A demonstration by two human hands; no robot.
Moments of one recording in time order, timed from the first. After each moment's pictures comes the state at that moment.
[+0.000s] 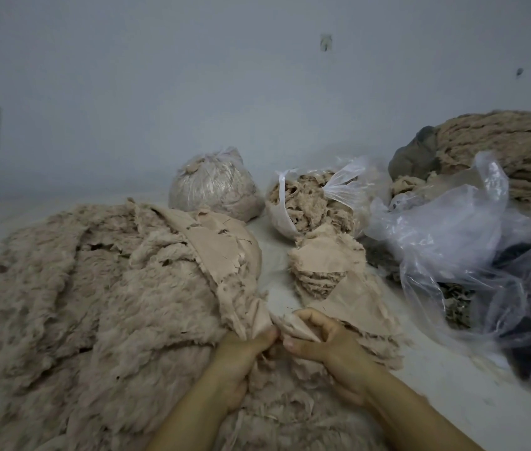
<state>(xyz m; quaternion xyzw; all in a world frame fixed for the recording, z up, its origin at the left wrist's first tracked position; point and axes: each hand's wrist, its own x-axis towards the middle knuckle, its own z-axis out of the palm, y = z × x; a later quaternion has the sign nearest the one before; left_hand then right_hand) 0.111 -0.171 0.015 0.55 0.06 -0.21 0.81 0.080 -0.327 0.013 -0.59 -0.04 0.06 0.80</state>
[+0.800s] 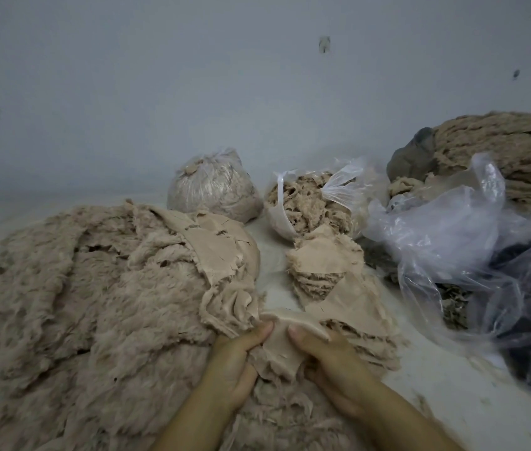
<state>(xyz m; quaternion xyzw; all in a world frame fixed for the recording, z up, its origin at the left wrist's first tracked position) 0.110 -0.175 0.010 0.40 0.03 -0.20 0.89 0.074 -0.318 0.005 -0.55 0.02 0.03 0.83</state>
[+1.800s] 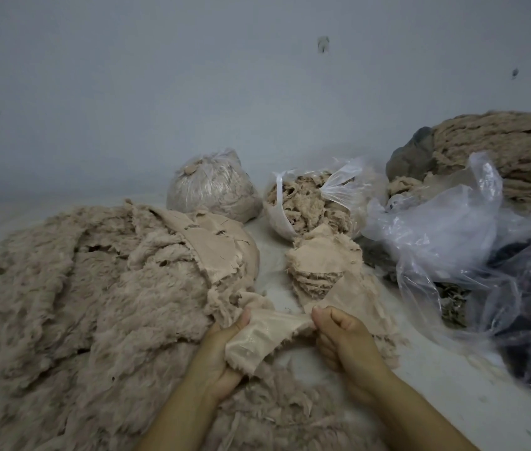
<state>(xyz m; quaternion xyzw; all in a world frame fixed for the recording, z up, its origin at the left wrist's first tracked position) 0.117 -0.160 0.022 0.33 0.02 -0.25 0.91 0.071 -0.337 0.018 -0.62 0.02 -0.06 0.78</state>
